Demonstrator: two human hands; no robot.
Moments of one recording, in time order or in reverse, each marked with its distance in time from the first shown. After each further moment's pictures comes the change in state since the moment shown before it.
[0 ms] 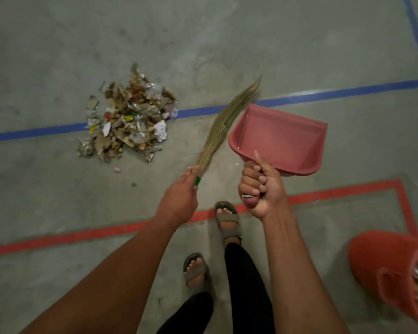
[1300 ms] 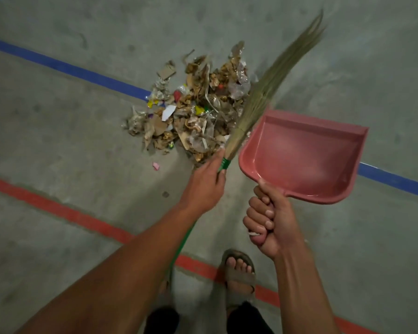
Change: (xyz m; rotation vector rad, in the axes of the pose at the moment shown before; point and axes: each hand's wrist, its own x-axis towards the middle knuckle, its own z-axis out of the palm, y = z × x) left_hand 0.235 -0.217 0.003 -0.296 0.392 -0.283; right_hand 0.334 0.089 0.021 -0.454 0.131 0.334
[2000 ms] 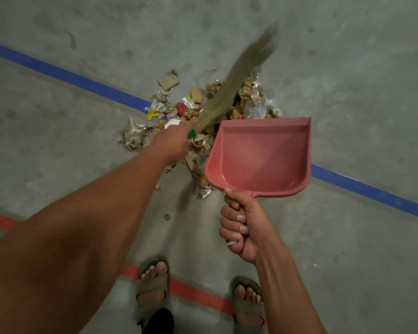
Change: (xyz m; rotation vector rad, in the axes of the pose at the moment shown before) left_hand 0.184 -0.131 -0.099 0.405 -0.197 -0.034; right_hand 0.102 0.042 0.077 -0.112 0.047 0.174
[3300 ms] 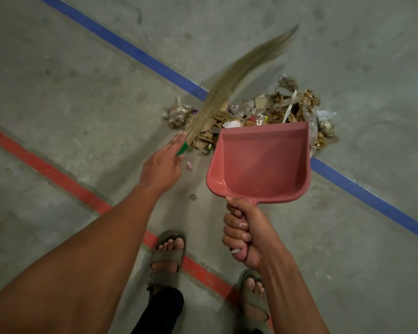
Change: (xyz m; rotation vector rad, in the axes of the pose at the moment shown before) left_hand -0.161 -0.106 0.062 -0.211 0.366 -0.158; right_hand -0.004 0.082 0.026 -0.199 -0.008 0.162
